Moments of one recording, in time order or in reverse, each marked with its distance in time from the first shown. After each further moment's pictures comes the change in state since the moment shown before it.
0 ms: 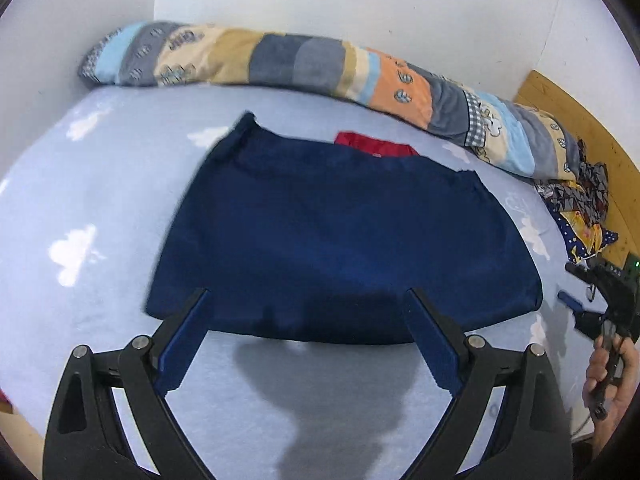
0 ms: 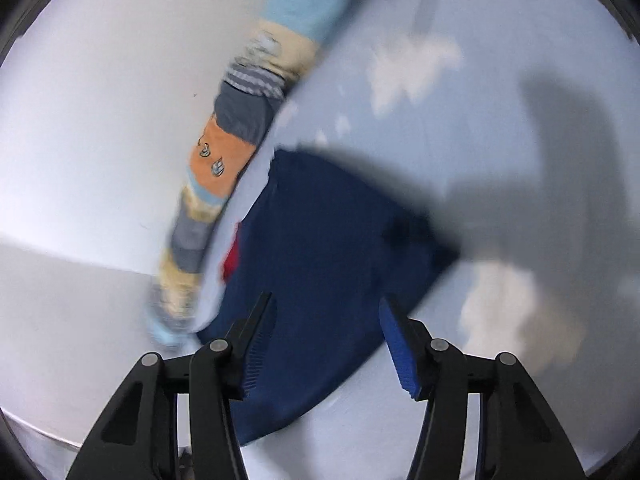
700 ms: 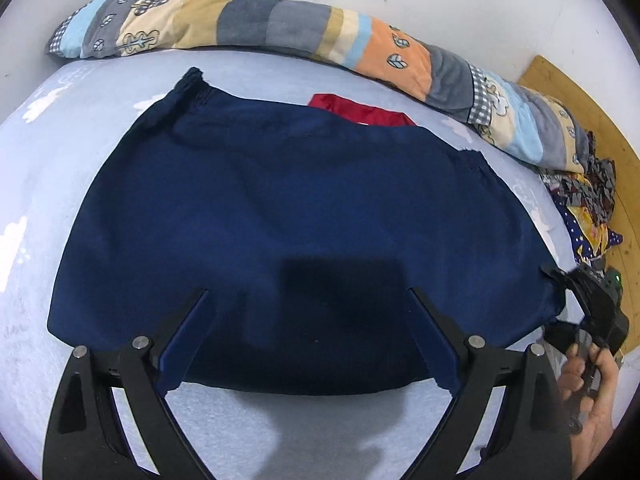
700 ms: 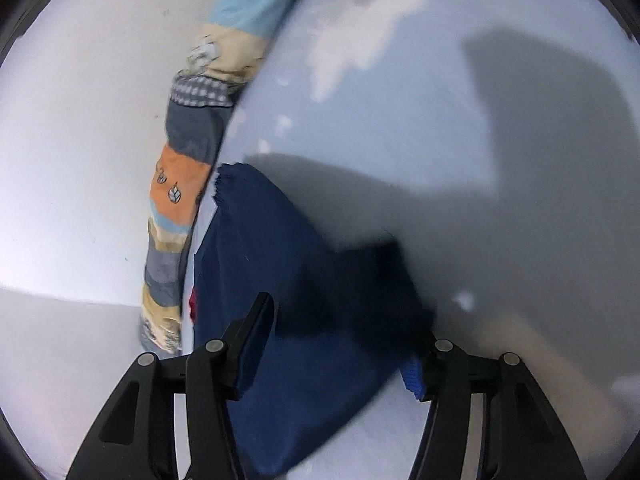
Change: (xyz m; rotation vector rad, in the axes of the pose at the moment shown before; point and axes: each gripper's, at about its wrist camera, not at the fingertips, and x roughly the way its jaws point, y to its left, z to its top) left arm 0.079 -0.031 0.007 -0.025 0.069 -0.028; right arm 0.088 -0.049 0.014 0.157 0.017 0.012
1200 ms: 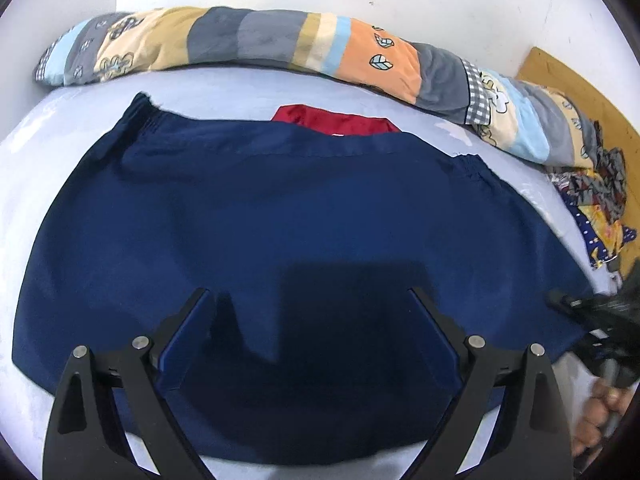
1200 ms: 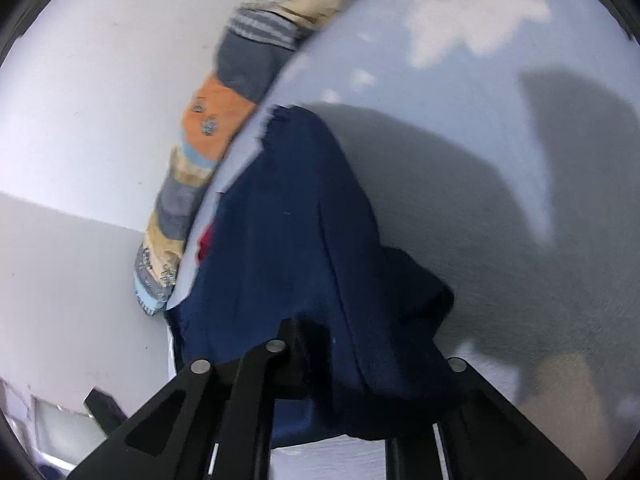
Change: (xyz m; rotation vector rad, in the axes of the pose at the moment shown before) left arm 0.043 -0.054 0.018 0.064 -0.059 0.041; right arm 0.011 0.031 -0.004 -0.230 0.124 0.071
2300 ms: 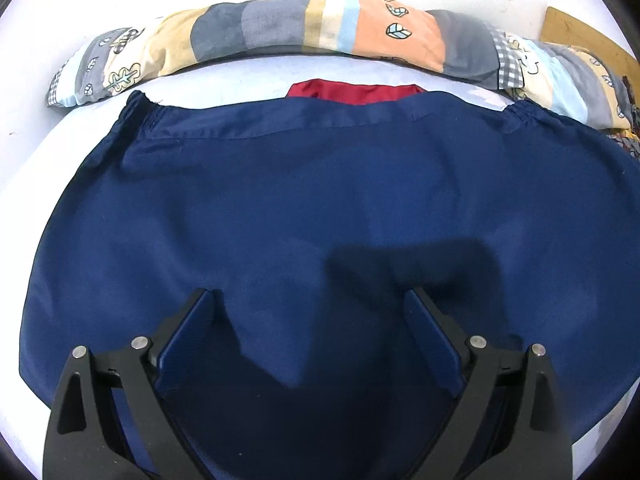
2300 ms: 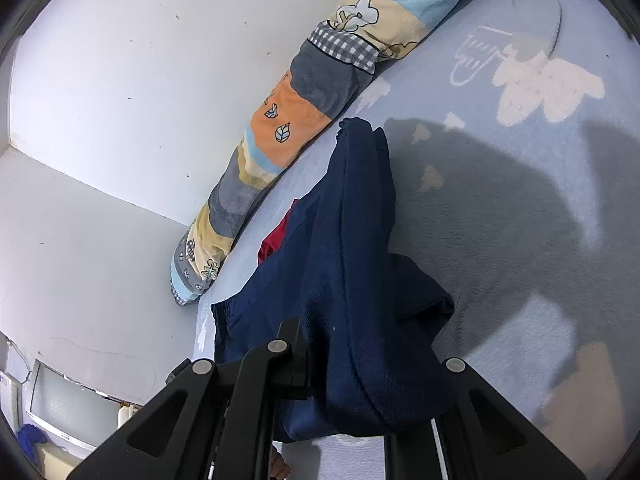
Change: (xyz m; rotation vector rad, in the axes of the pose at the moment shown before) left arm 0.031 -0.009 -0.010 0.079 0.017 0.171; right arm -0.022 0.055 -0.003 -0.110 -0.047 0.104
